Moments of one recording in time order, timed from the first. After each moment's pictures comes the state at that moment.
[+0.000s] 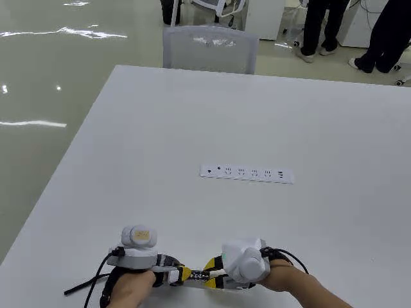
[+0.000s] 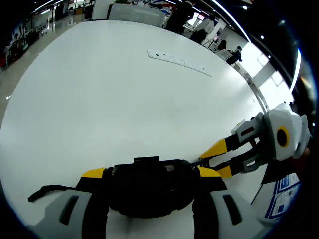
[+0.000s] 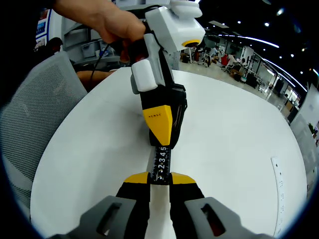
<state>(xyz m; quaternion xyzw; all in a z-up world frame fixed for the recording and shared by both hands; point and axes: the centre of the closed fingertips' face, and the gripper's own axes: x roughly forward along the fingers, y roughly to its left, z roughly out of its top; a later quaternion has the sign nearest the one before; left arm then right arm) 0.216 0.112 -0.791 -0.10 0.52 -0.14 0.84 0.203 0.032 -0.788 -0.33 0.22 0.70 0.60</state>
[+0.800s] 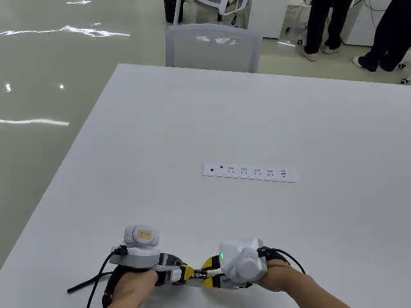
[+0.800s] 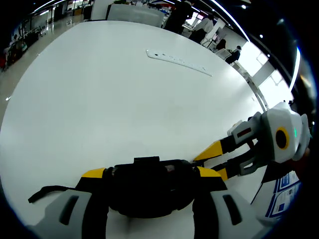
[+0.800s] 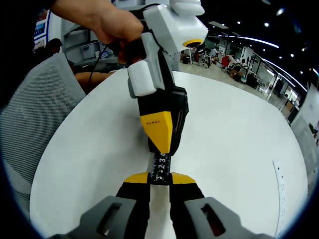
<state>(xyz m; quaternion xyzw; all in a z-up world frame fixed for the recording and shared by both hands) 0.219 0.112 -0.795 -0.09 0.52 -0.14 0.84 0.201 0.044 -0.791 -0.33 0.22 0.70 0.60</state>
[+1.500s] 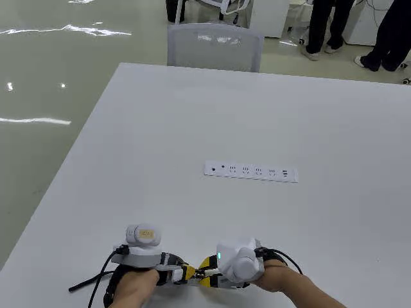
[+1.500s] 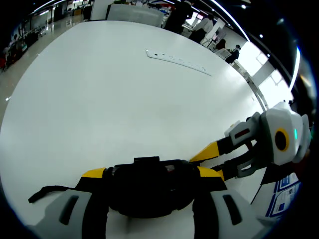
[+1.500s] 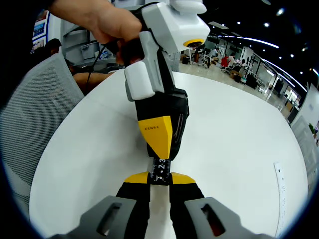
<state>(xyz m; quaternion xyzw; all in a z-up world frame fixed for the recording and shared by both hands) 0.216 0.113 -0.794 -0.09 0.52 -0.14 0.84 0.200 0.052 -0.791 -0.33 0.21 0.70 0.60</state>
